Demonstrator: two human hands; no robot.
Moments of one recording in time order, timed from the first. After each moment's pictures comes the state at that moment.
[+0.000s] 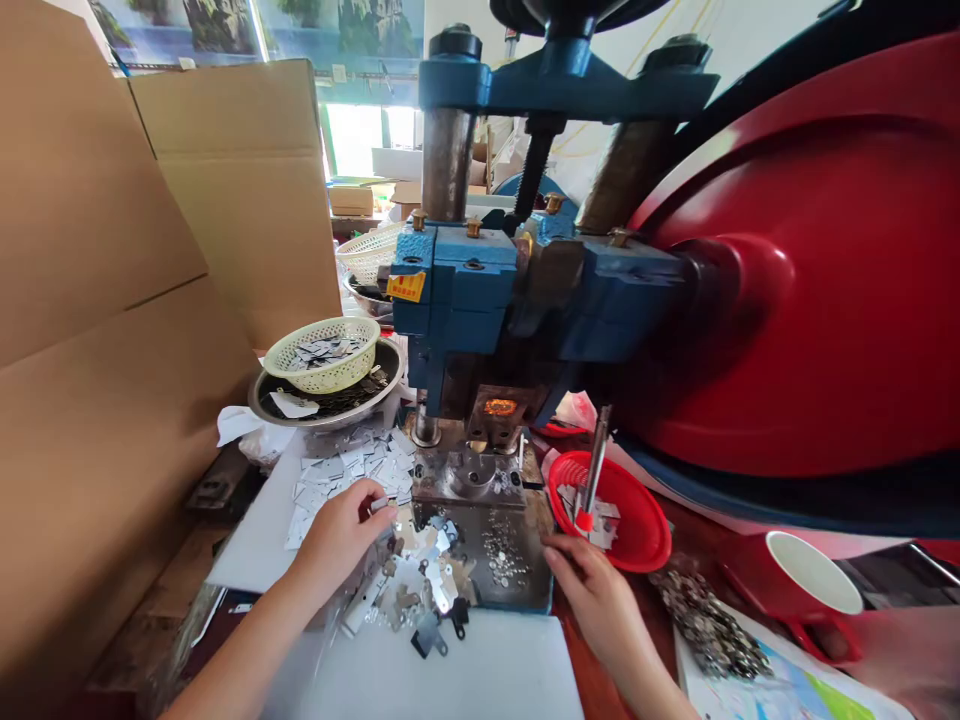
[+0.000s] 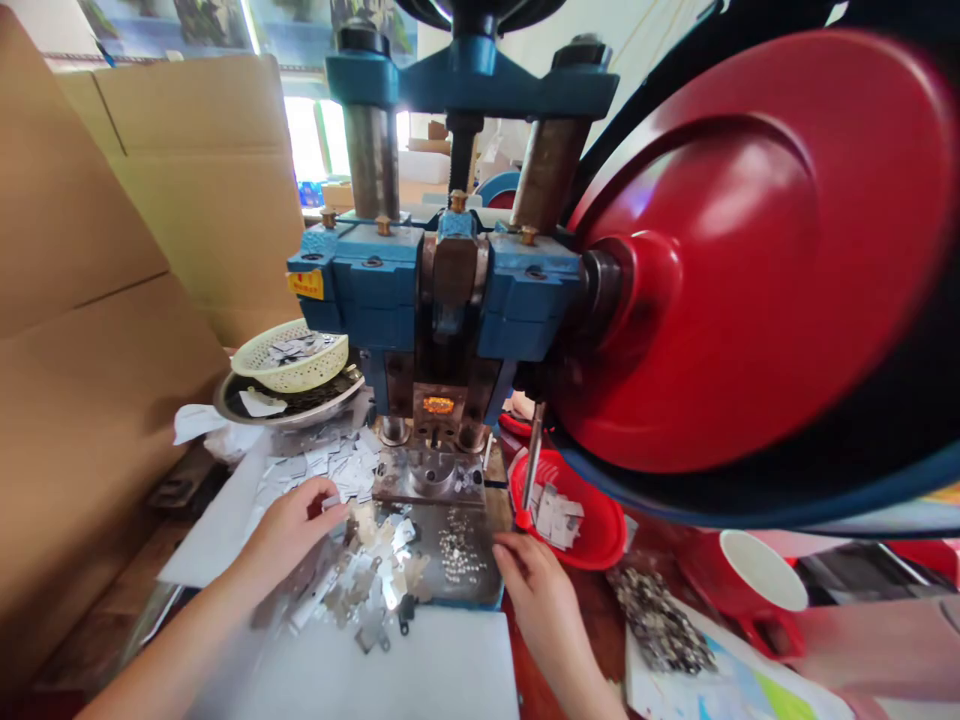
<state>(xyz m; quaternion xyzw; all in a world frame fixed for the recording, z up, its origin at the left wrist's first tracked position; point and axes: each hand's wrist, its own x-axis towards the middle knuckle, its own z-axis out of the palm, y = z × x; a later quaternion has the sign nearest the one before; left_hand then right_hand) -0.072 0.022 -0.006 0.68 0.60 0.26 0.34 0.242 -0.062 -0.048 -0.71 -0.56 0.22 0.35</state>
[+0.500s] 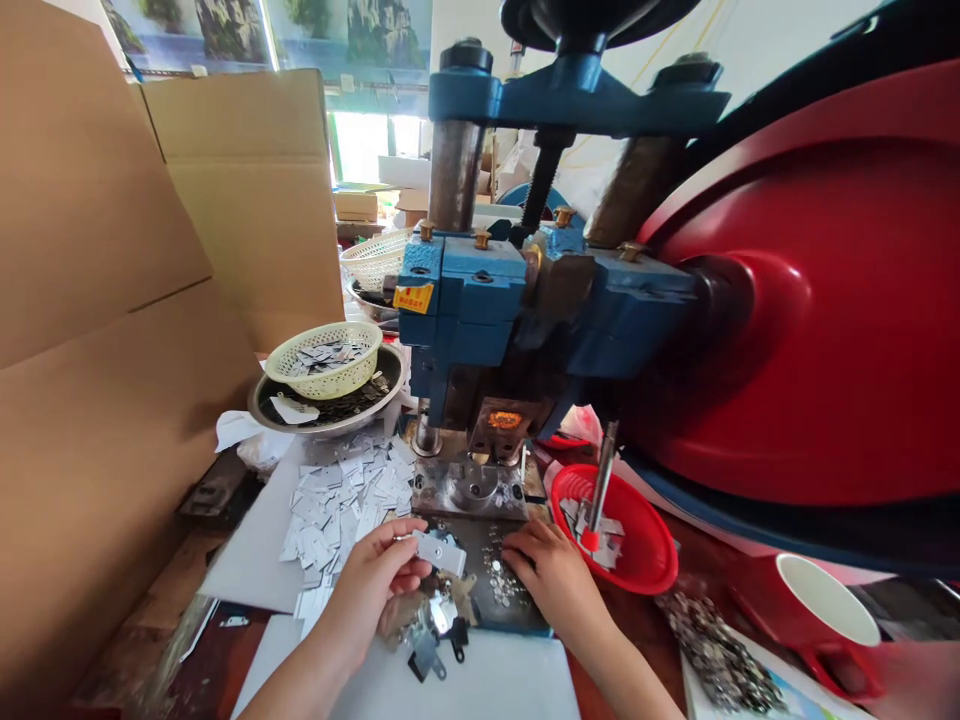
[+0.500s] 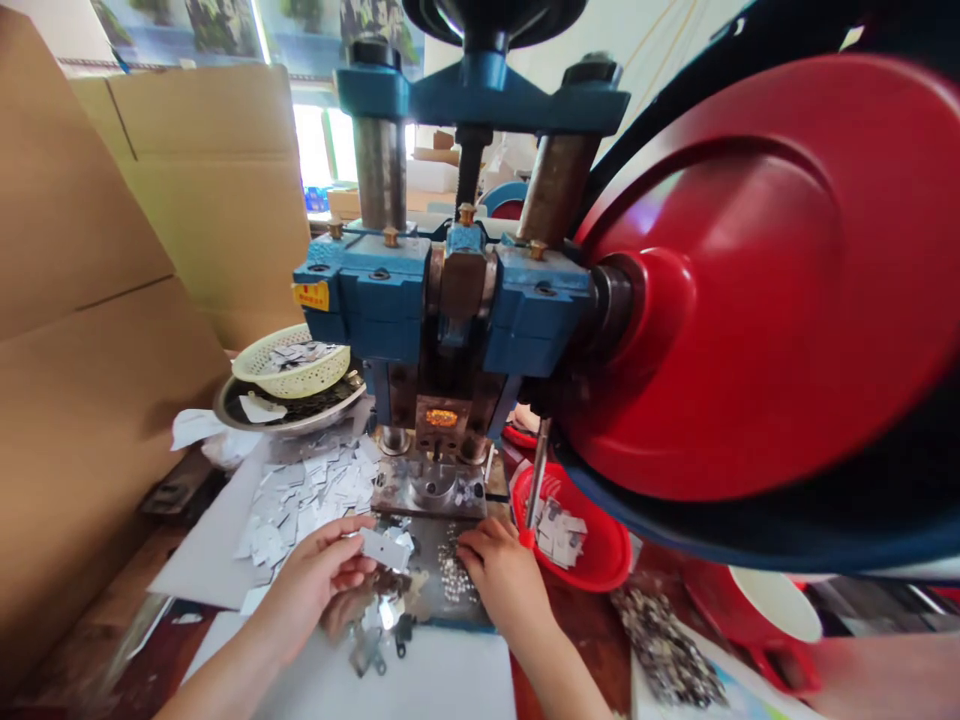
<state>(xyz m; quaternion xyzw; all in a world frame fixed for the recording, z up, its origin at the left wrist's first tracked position) -0.030 -0.011 -0.022 0.31 0.53 0.38 0.69 0.215 -0.021 -0.041 -0.64 -0.73 0.13 0.19</state>
